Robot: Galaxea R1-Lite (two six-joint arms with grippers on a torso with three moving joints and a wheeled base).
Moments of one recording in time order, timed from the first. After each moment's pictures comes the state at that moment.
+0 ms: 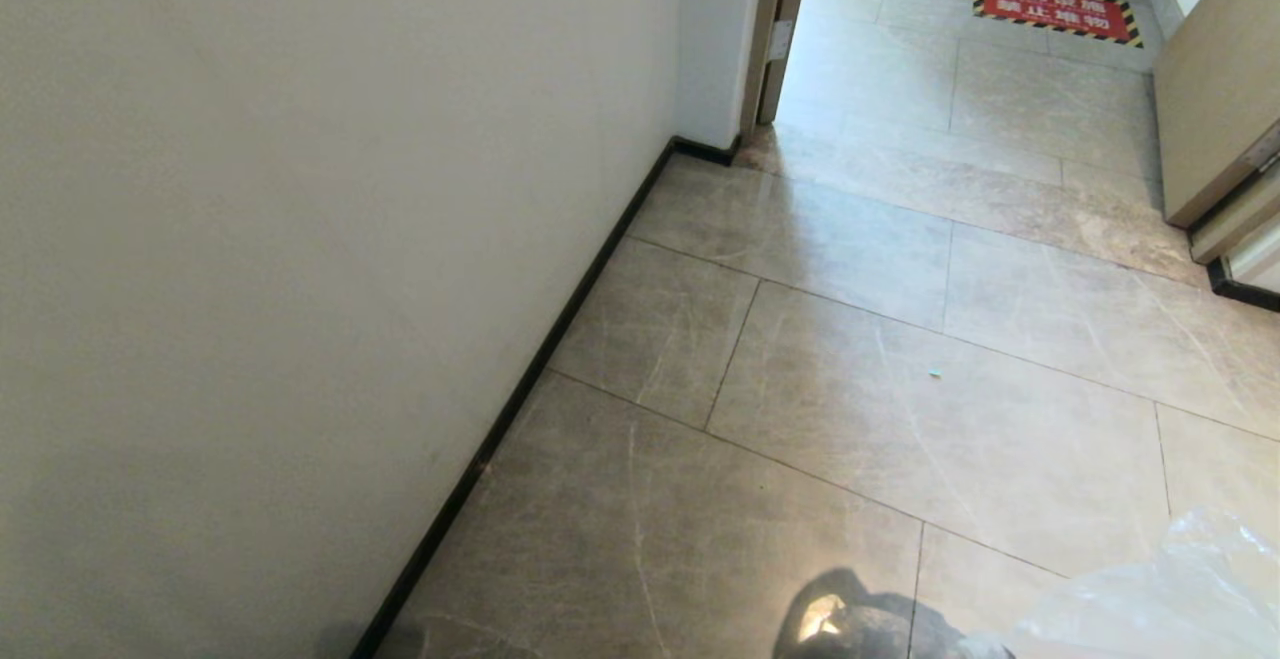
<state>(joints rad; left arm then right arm) 0.00 0.00 0.00 0.00 0.00 0.00 0.01 0.00 0.00 -0.01 0.00 0.02</state>
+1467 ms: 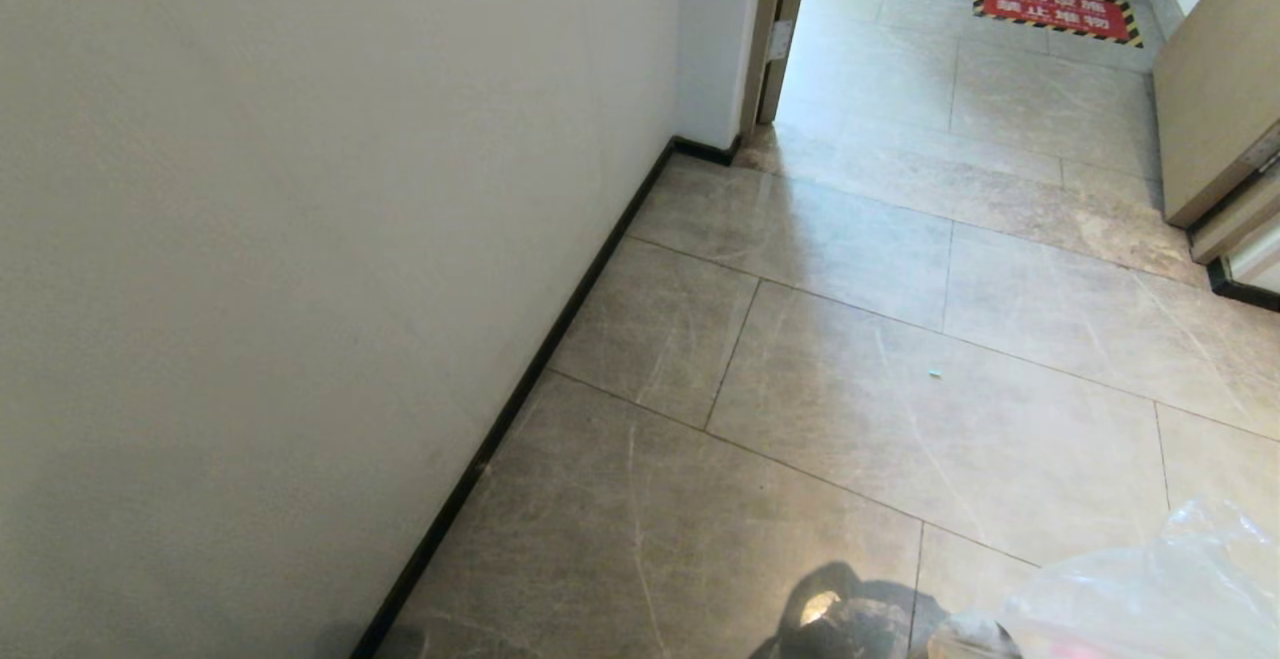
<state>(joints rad) 0.00 0.00 0.00 0.00 0.00 0.00 0.01 0.00 0.00 -0.01 0.00 0.01</state>
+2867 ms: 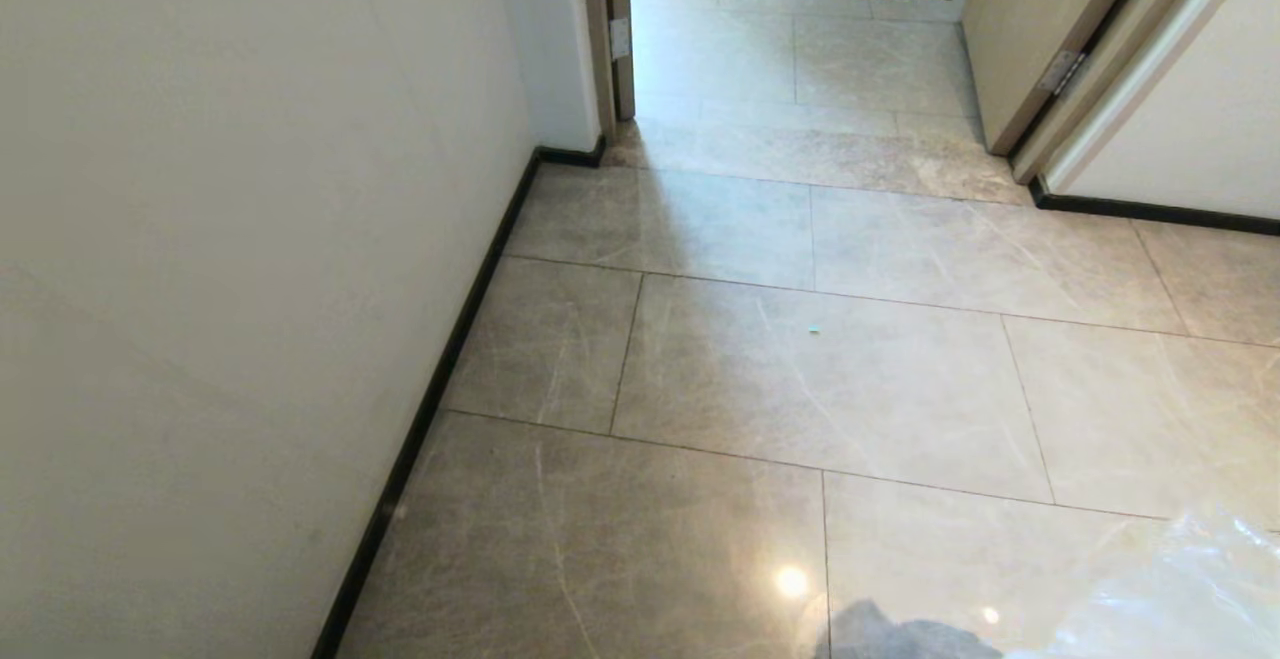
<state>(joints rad) 0.00 0.00 0.00 0.00 0.00 0.00 0.01 0.00 0.00 0.00 0.00 0.00</state>
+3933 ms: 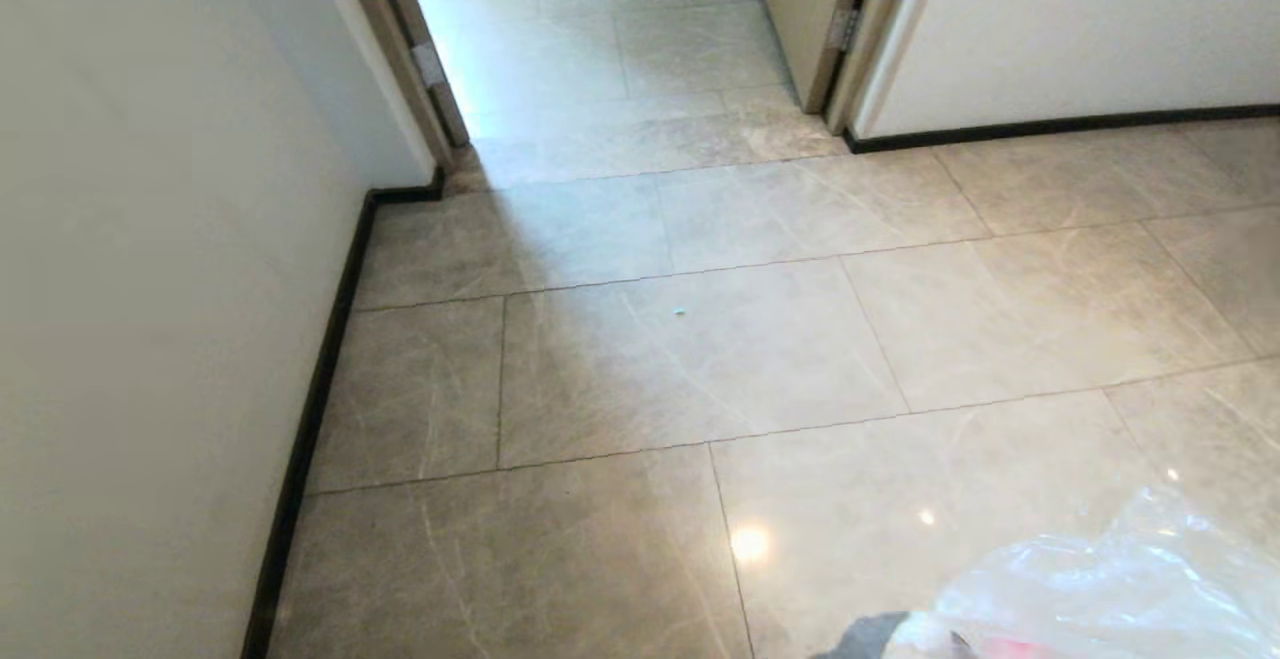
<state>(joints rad) 0.00 0.00 0.00 0.00 0.00 0.00 0.01 0.00 0.00 0.00 0.00 0.01</state>
